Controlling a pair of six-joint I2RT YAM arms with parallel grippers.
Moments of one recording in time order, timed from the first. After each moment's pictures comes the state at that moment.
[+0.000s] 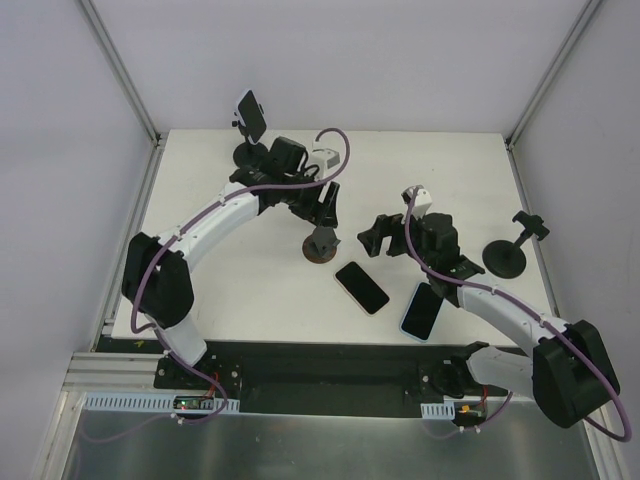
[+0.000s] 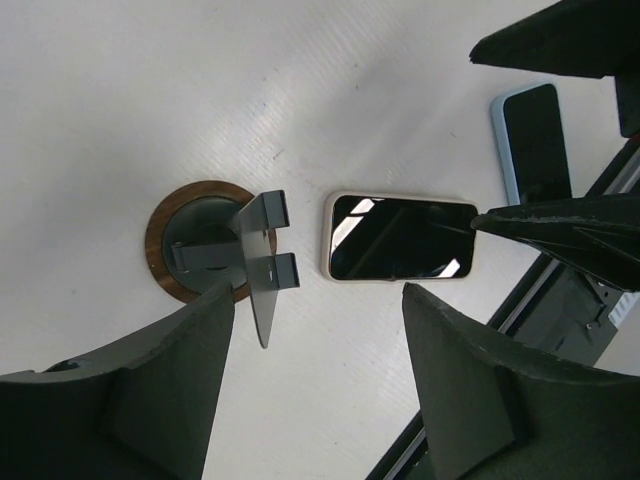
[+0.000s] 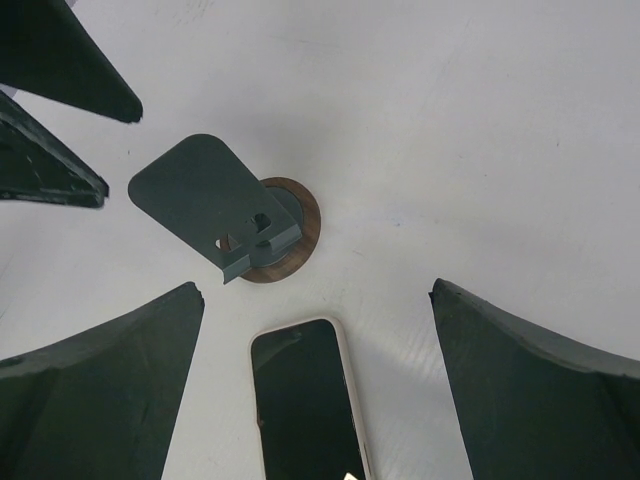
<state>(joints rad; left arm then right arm) -0.54 1.69 1.48 -0.59 0.48 -0.11 0.51 1.14 0.57 0.24 -0.14 0.33</state>
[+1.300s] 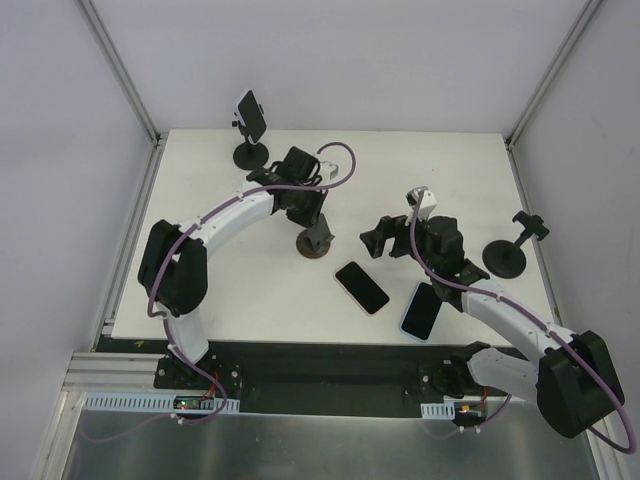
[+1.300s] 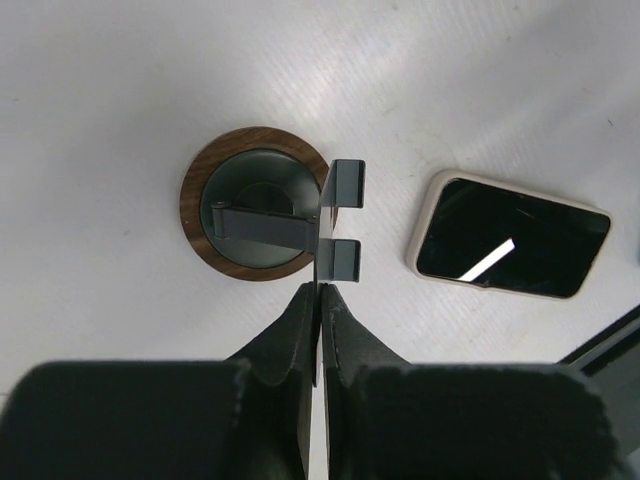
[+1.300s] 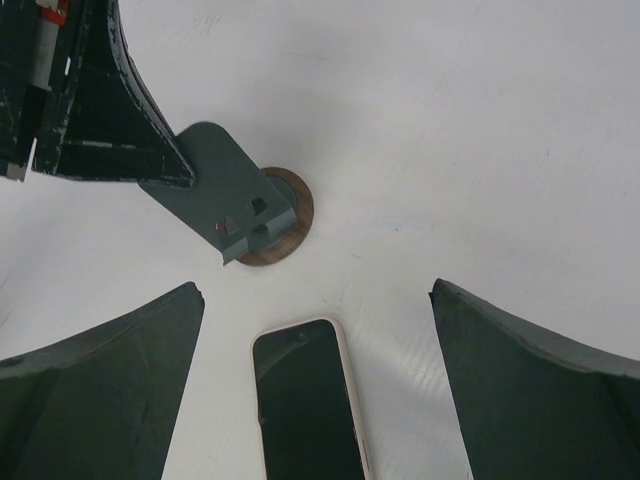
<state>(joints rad) -0.60 1.81 1.50 -0.69 0.20 -0.11 0.50 1.08 0.55 0.24 -0.13 0.32</state>
